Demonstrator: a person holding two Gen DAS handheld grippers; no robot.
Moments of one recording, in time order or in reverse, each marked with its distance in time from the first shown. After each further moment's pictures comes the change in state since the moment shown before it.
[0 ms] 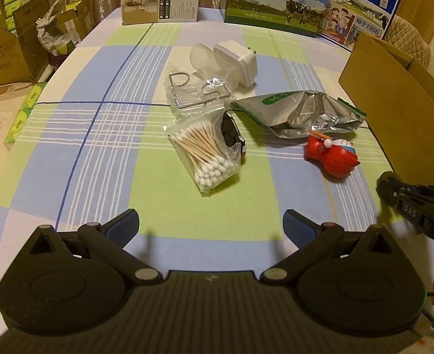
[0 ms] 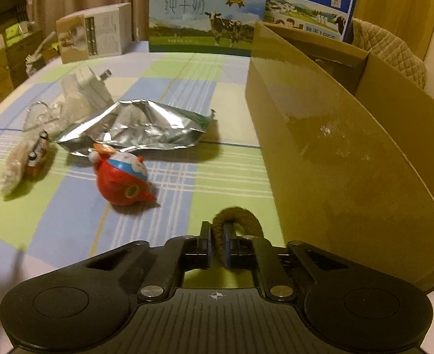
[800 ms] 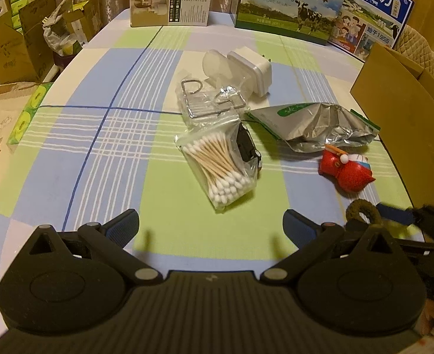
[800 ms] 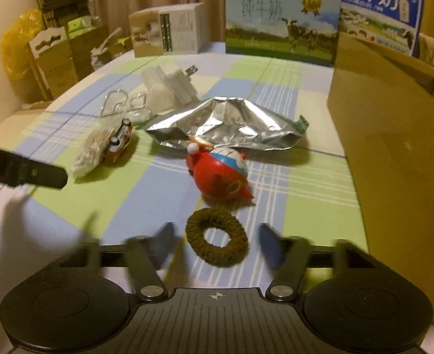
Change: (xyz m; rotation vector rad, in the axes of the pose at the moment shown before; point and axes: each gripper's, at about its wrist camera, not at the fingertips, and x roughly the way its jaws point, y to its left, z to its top) left arm 0.012 0.011 0.010 -0.021 -0.020 0.011; right arm 0.004 0.035 -0.011 -0.125 -0.011 0.208
